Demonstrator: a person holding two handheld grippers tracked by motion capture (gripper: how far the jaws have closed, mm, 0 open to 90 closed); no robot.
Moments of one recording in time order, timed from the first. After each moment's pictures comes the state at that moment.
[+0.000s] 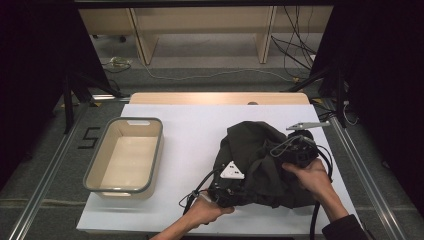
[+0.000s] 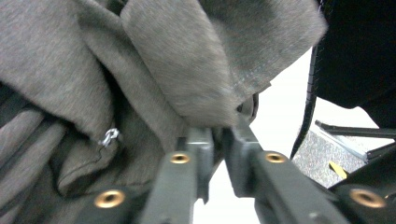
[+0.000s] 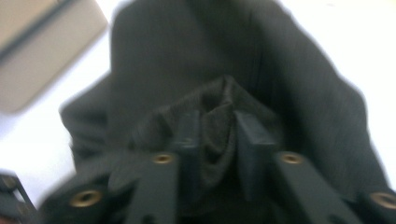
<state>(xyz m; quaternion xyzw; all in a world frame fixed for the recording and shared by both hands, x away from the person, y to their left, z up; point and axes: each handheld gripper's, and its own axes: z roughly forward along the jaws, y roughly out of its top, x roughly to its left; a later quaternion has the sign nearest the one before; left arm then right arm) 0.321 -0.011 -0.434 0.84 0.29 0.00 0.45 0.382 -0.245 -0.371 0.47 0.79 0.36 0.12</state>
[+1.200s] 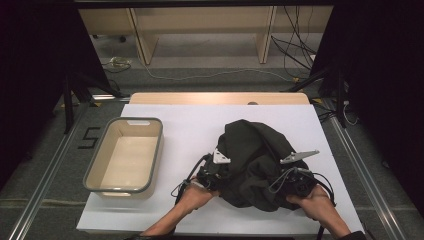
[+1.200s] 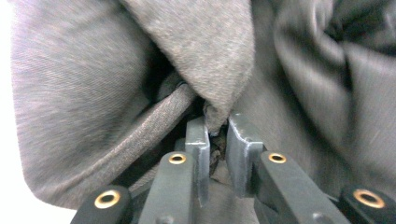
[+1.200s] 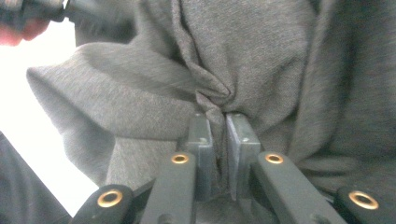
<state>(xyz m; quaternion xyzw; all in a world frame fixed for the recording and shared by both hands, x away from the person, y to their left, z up) 0.371 0.018 -0.447 0.83 0.38 0.09 0.39 0.338 -0.243 -0.420 0.44 0.85 0.30 0.06</state>
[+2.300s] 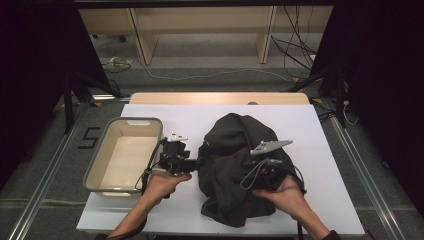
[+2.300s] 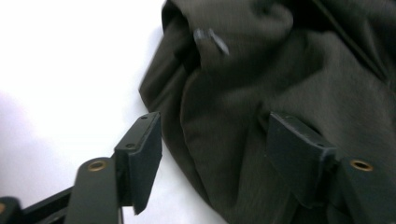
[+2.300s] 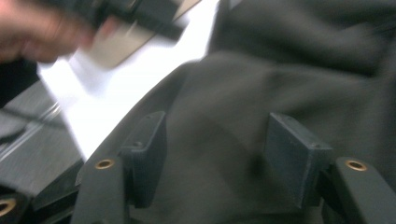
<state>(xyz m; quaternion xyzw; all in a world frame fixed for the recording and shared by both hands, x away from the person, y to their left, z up) 0.374 0.100 -0.413 0.77 0.50 0.10 0.39 0.345 -0.175 -0.375 0.38 0.84 0.39 0.06</state>
